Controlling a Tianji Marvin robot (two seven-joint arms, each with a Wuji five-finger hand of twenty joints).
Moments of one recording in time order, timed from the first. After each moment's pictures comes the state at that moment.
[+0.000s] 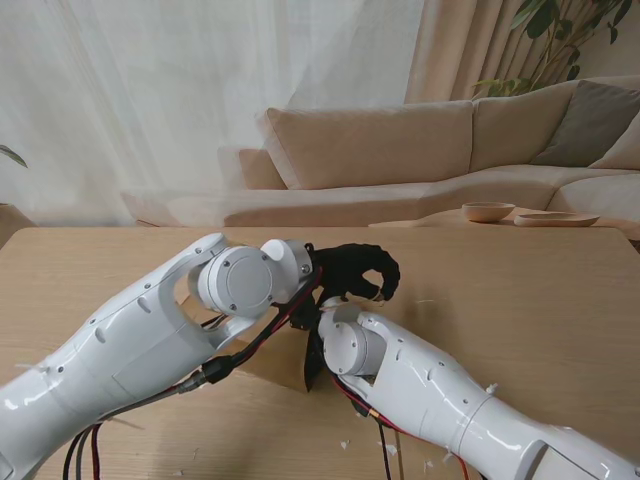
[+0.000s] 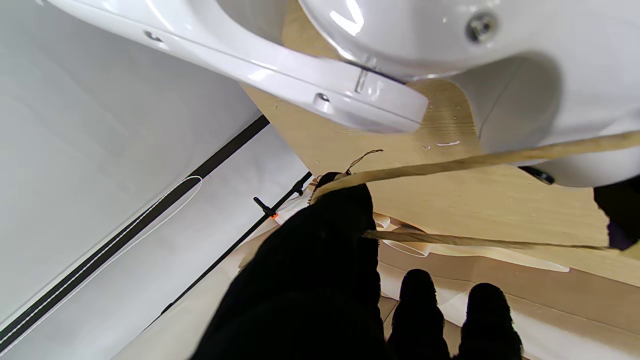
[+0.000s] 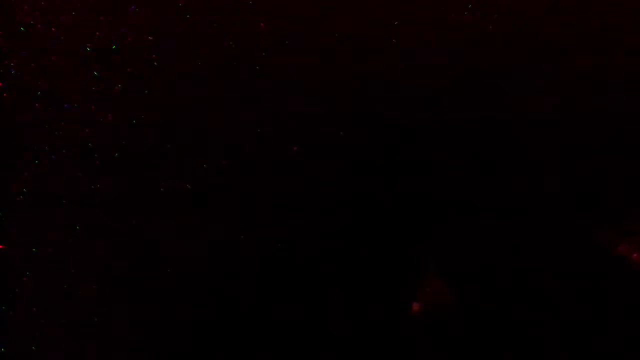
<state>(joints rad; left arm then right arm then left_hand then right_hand) 0.88 -1.11 -0.61 -1.70 0.12 0.28 -0.47 -1.00 -1.35 0.54 -1.06 -0.26 0.12 -0.17 1.28 -0.28 0.35 -0.08 0.59 0.24 0.83 0.78 0.34 0.12 0.43 0.50 0.04 0.14 0.08 0.58 -0.08 0.24 0.10 0.56 0.56 -0.55 0.76 -0.27 0.76 -0.29 0.86 0.53 0.35 -0.08 0.76 0.43 0.28 0.03 0.85 0.50 0.14 0.01 1.17 0.70</state>
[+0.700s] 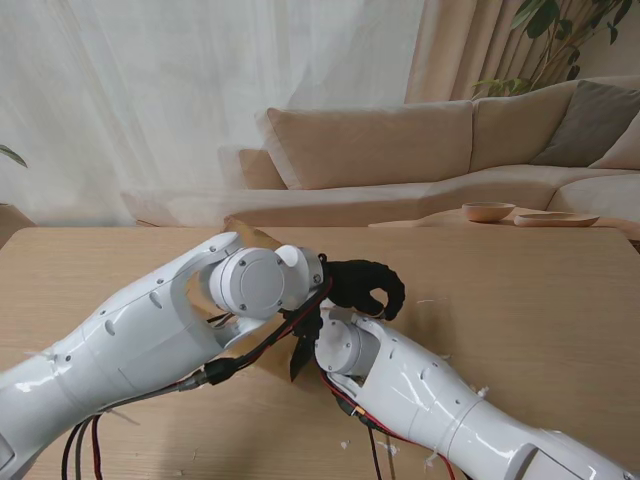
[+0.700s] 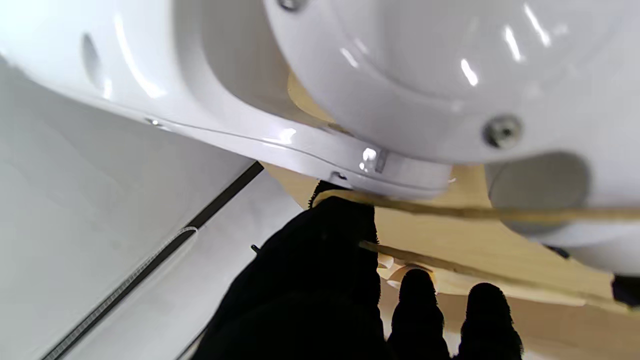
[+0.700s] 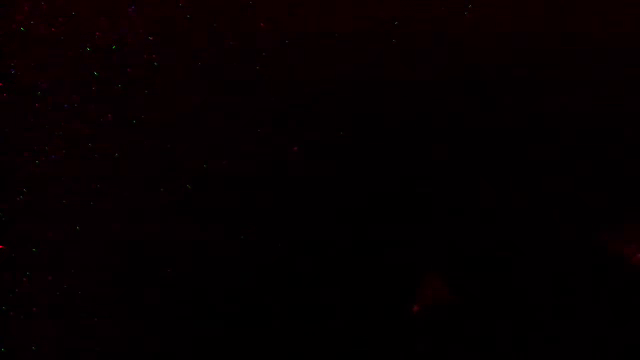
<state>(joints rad) 0.80 -1.10 -0.51 -1.68 0.13 0.28 -0.54 -1.02 -1.39 0.58 -1.05 -0.19 0.10 -0.30 1.28 -0.27 0.38 -0.08 0.59 0.24 0.83 0.79 0.33 0.12 0.43 0.50 0.04 0.13 0.08 0.58 -0.08 0.24 0.10 0.56 0.56 -0.56 0.76 -0.27 0.76 -0.29 0.86 0.55 0.36 -0.08 0.76 0.43 0.30 0.04 0.87 0.51 0.16 0.02 1.18 0.70</state>
